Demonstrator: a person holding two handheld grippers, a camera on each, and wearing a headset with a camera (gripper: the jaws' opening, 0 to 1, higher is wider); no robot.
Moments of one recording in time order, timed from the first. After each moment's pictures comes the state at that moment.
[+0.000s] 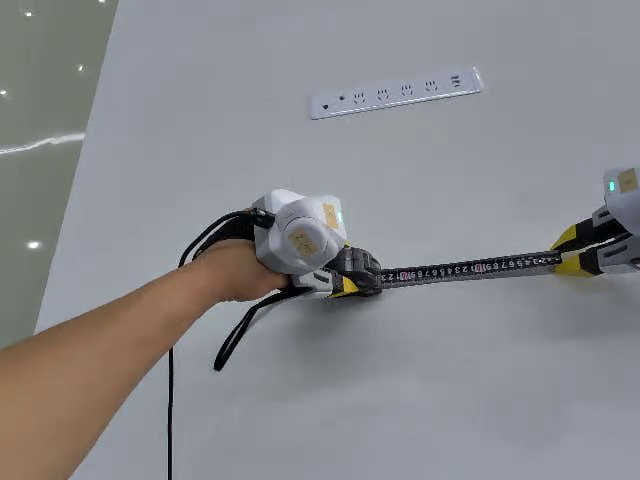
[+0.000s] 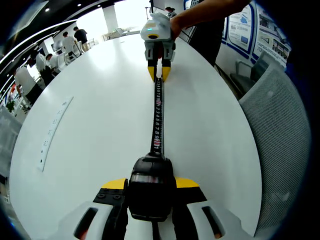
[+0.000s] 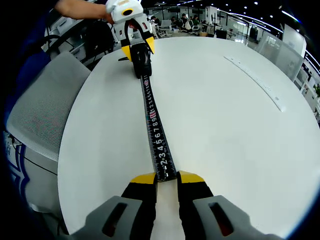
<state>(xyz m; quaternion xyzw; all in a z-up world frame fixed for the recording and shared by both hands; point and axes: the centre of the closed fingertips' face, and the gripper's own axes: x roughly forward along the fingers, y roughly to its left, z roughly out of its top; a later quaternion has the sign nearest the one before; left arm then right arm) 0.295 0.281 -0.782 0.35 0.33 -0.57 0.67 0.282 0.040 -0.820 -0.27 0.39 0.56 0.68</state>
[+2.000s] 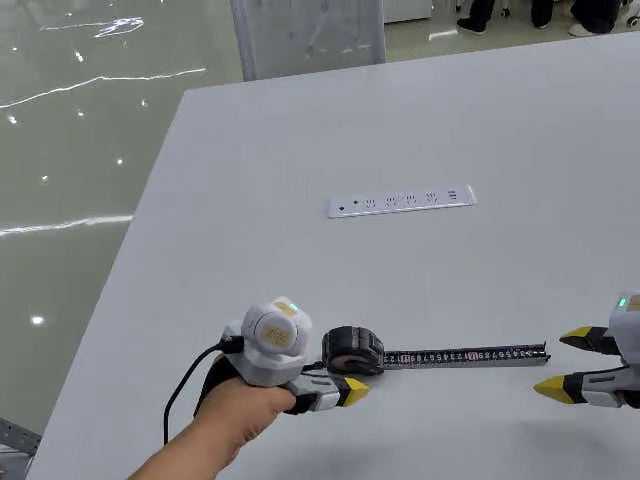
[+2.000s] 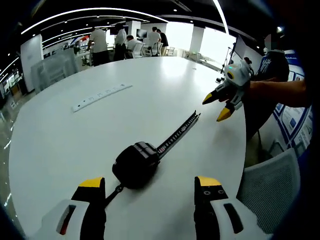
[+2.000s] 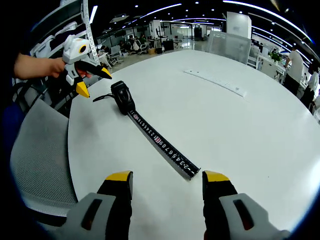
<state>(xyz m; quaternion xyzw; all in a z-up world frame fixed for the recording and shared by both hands) 0.251 0.319 -0.737 0.11 0.38 -0.36 0.84 0.246 0.052 -0.759 -0.14 0.39 0.40 0.82</state>
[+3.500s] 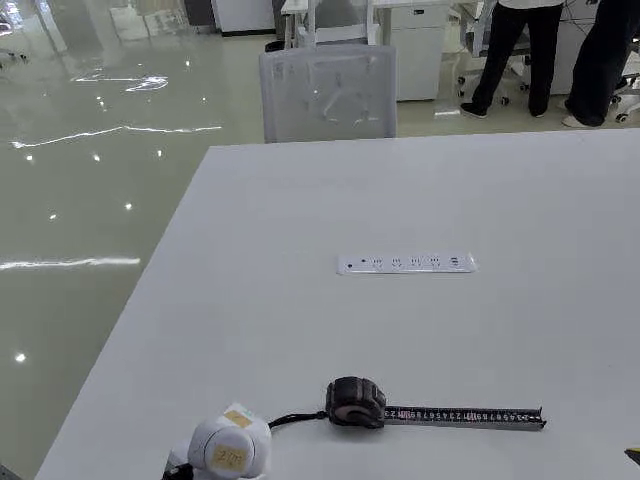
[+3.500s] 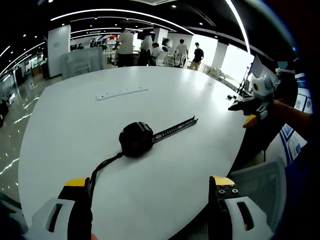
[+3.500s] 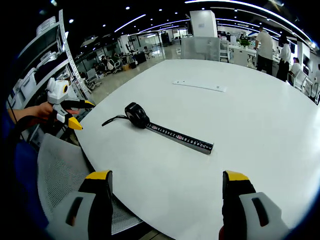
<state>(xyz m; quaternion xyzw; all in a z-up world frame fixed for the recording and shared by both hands) 0.167 0.363 -0.701 0.04 0.38 -0.28 0.88 0.156 0.059 -0.683 -0.03 0.39 0.30 0.87</state>
